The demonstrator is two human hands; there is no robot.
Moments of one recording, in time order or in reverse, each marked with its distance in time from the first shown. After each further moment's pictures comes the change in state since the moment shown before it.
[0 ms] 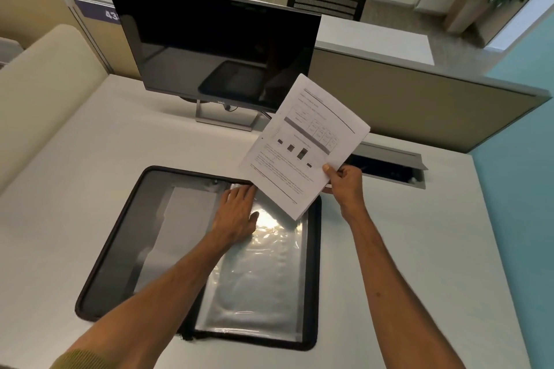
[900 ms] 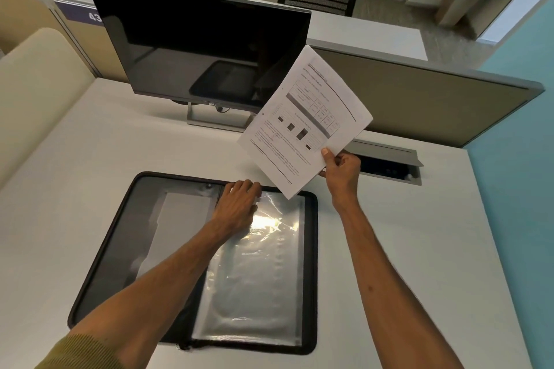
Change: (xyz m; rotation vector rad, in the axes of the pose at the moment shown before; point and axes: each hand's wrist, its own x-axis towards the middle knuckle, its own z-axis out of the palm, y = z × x) left_hand 0.029 0.005 -0.015 0.040 0.005 0.123; right_hand 0.007 -0.025 0.013 0.102 0.139 -0.151
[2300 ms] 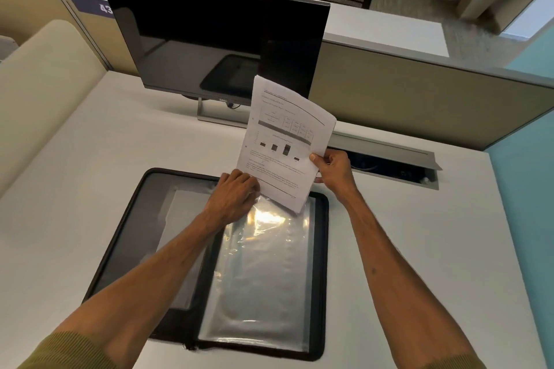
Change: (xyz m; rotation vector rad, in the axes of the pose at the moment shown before) left_hand 0.009 -0.045 -0.008 -0.033 0.067 0.076; right_hand 0.030 0.022 0.027 -0.253 -0.309 0.117
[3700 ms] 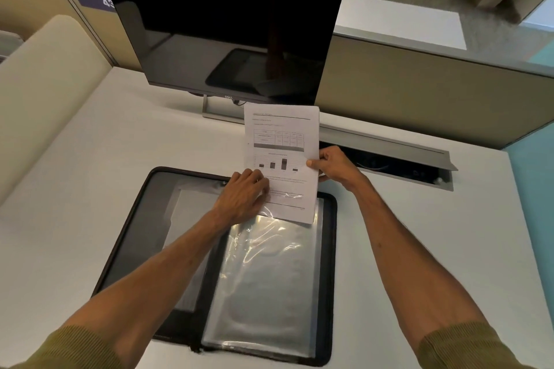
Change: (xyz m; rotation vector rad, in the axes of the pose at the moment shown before) left_hand 0.011 -0.001 0.010 0.029 -0.015 0.064; right_hand 0.047 0.006 0.002 -0.165 -0.329 0.131
